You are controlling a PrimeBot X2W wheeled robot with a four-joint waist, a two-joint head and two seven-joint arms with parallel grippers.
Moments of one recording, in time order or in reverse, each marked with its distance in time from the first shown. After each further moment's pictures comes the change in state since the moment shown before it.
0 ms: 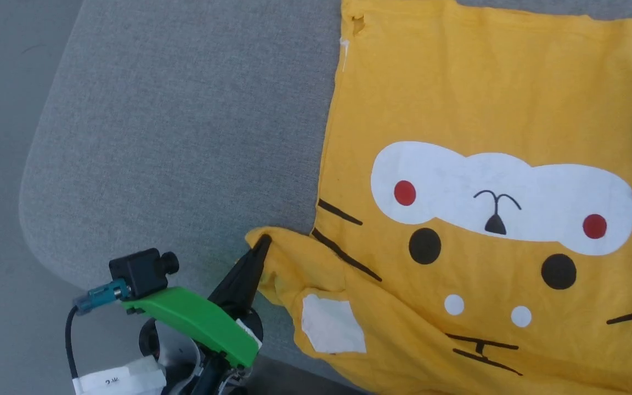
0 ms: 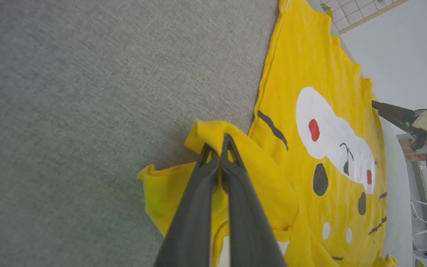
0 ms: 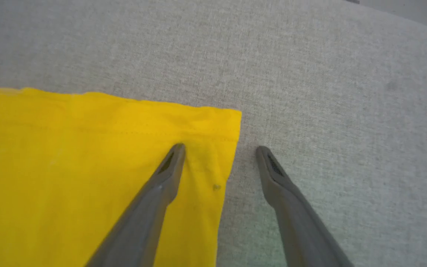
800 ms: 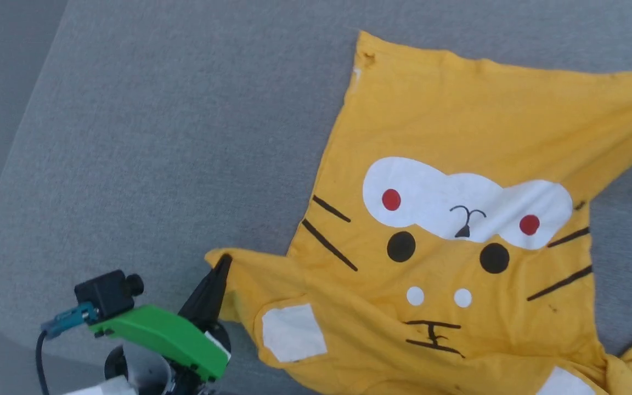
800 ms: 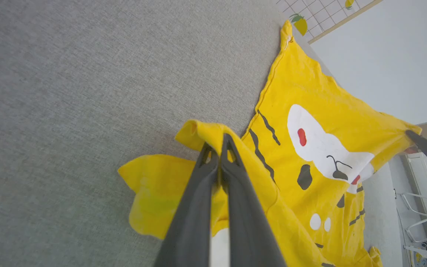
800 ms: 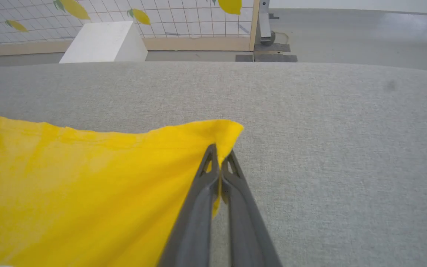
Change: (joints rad) left arm 0.073 0.041 0.063 -0.003 -0.003 0.057 -0.017; right arm 0.214 0.012 -0.072 -0.103 0.181 0.000 -0.260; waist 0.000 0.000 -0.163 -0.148
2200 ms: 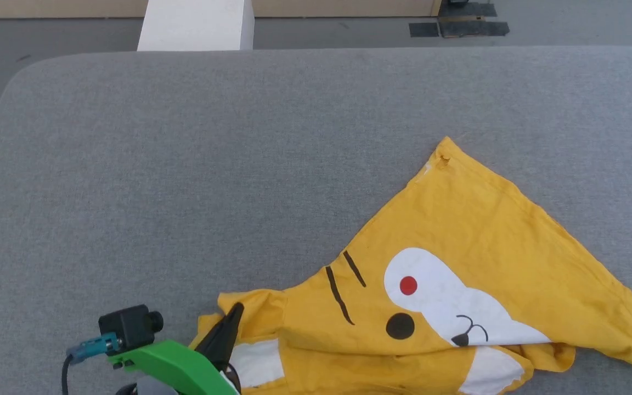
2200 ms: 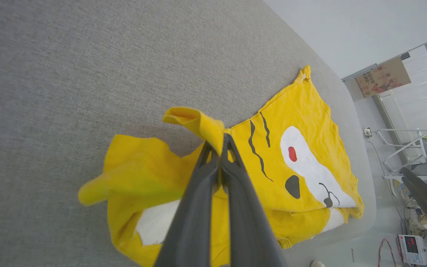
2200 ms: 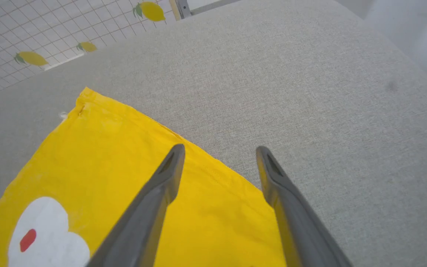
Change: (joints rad) left arm 0.098 0.037 -0.059 -0.012 0.018 0.052 0.043; right arm 0.597 0.193 -0.115 -0.335 0.119 0.000 -0.110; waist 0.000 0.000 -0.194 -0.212
